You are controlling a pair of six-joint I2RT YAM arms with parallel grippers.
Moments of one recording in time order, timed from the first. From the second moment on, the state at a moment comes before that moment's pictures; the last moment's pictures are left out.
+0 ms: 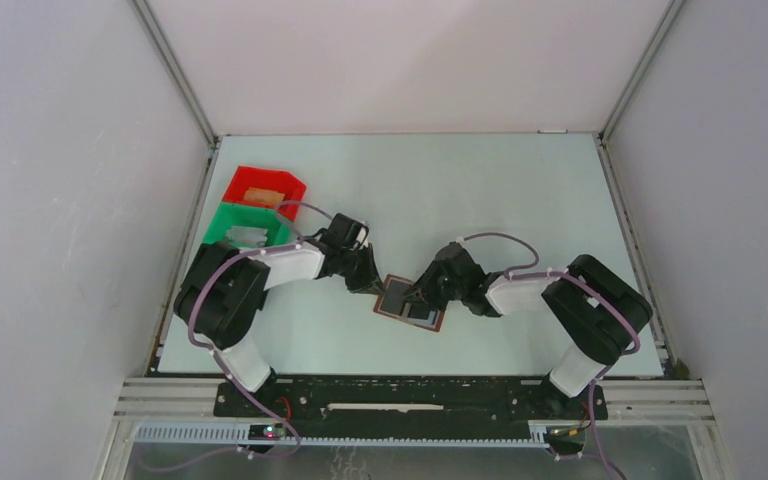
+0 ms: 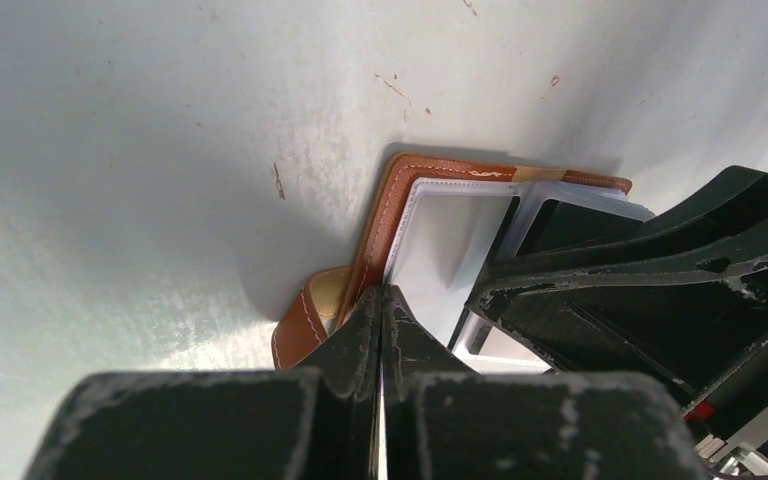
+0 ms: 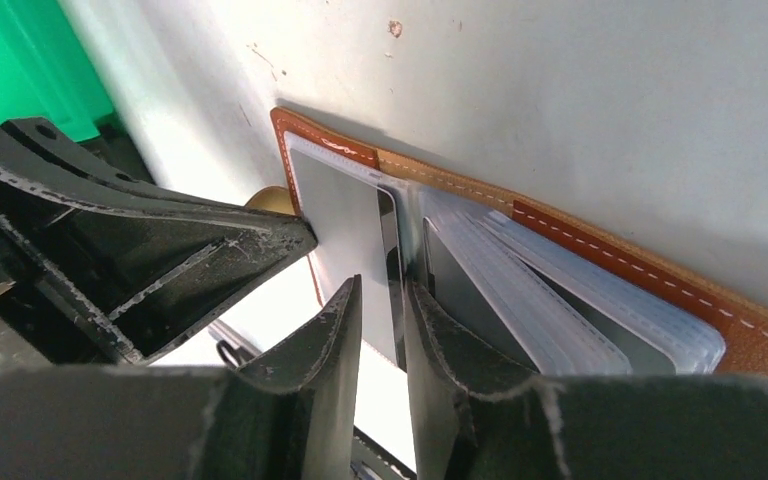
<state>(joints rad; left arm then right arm) -0.54 1.70 0.85 -0.20 0.37 -0.74 0.74 1.66 0.64 0.22 -0.15 1.30</state>
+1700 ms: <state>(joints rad) -0.56 1.74 0.85 -0.15 0.41 -0.82 0.68 1.32 0.25 0.44 -0.16 1.32</state>
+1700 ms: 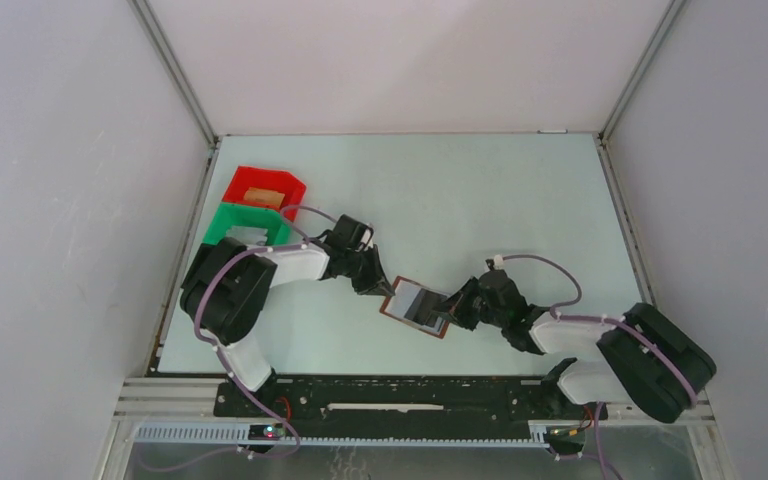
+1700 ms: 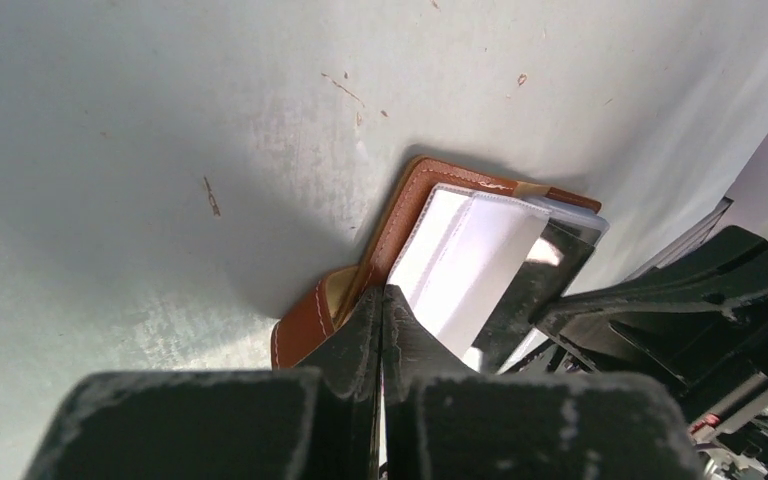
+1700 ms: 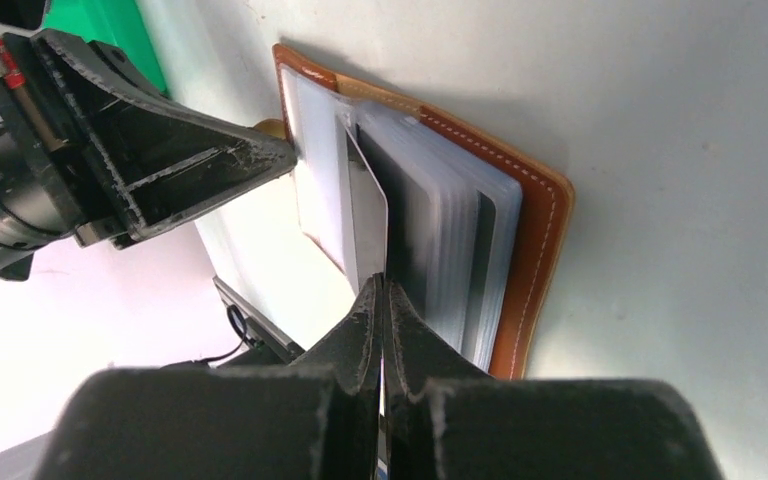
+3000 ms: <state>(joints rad) -0.52 1.46 1.00 -0.53 0.49 -0.59 0.46 1.13 0.34 0.41 -0.59 1.04</state>
